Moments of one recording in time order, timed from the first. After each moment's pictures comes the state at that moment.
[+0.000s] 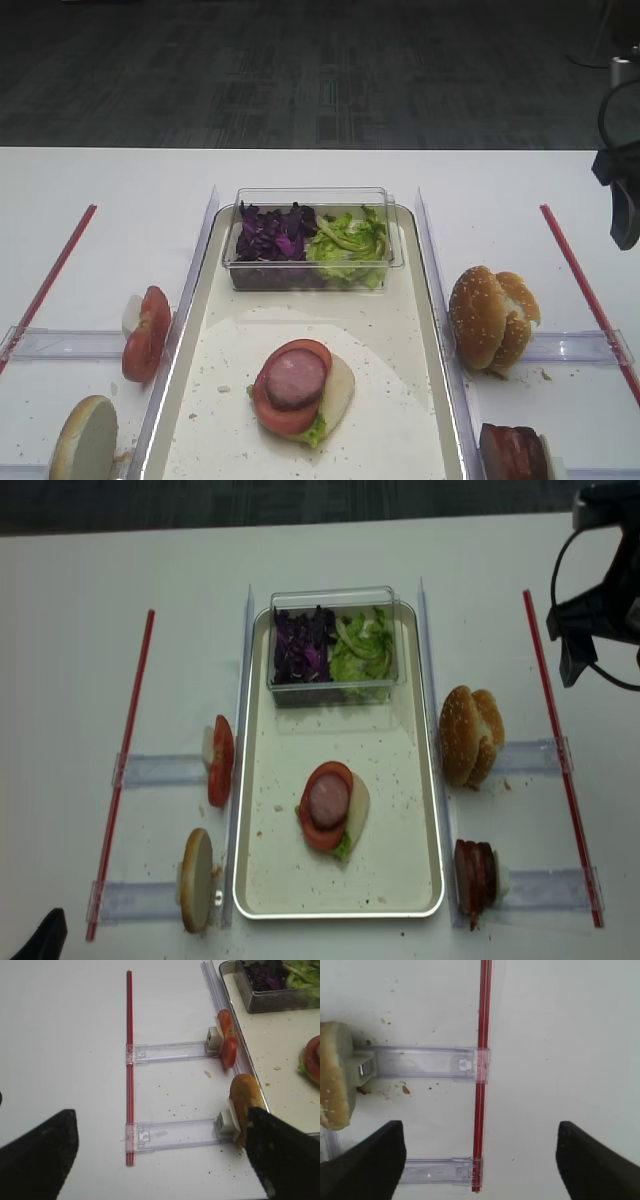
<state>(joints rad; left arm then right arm) -0.01 -0.02 -0.49 -0.01 1.19 -0.03 0.01 1.57 -1.21 0.01 1.22 -0.02</state>
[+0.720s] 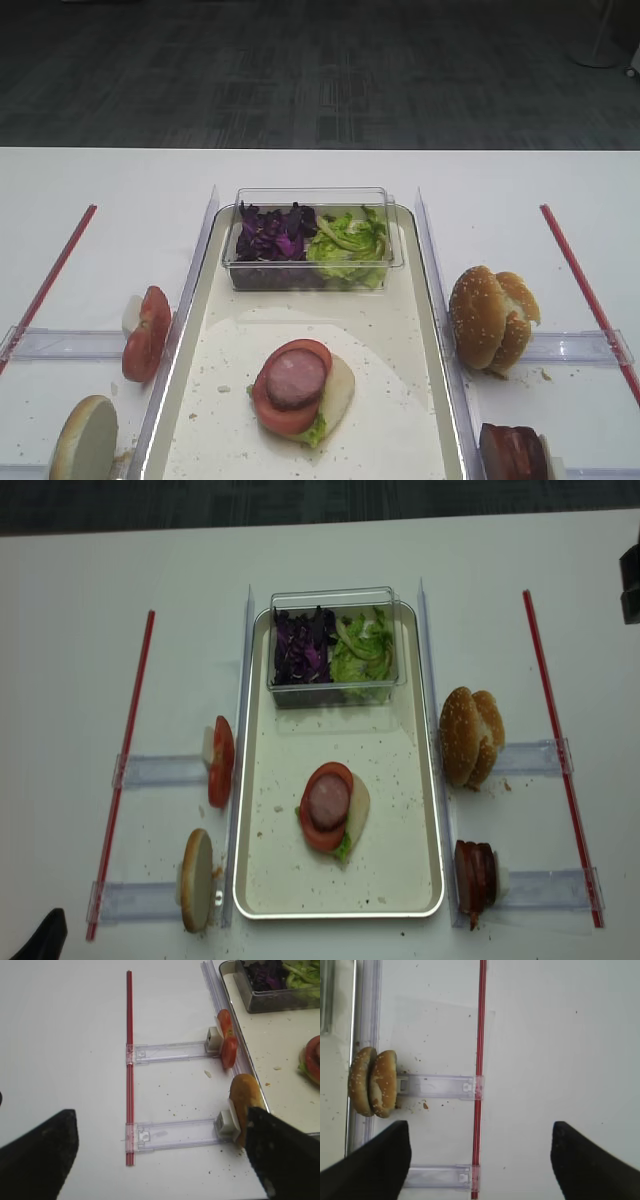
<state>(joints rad) -0.01 -0.02 -0.49 -0.01 1.19 -0.03 0.01 1.17 -1.21 0.01 1.24 -0.03</state>
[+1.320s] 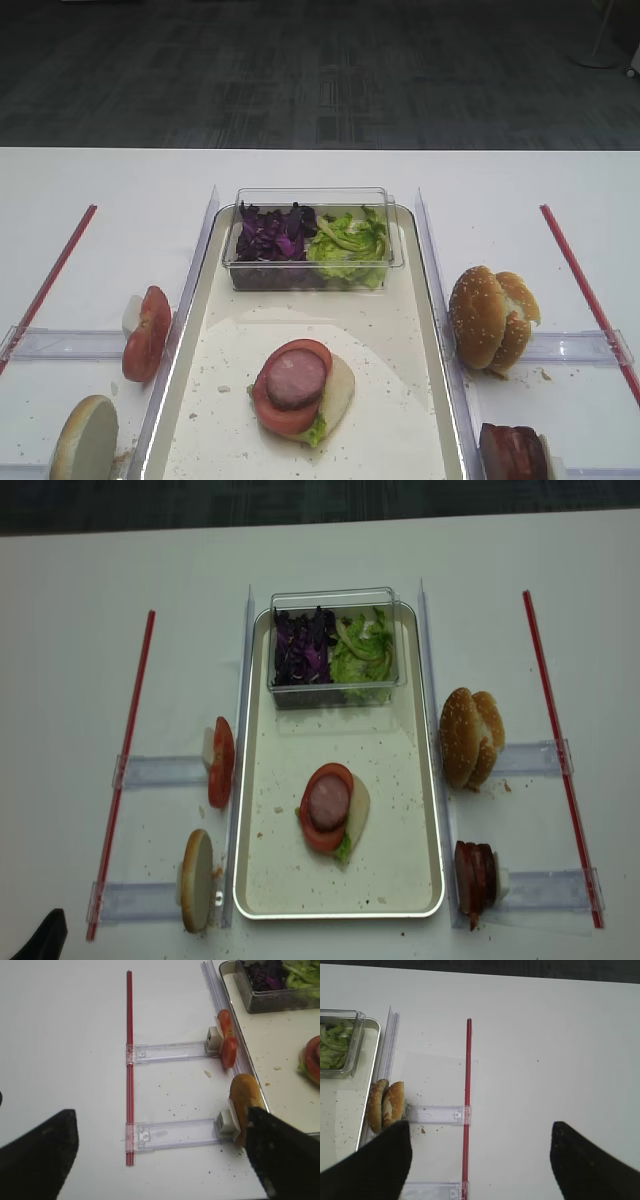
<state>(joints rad) -0.01 -0.02 -0.49 -0.01 1.19 -0.03 0.01 0.76 -1.16 -0.03 1.27 -0.03</state>
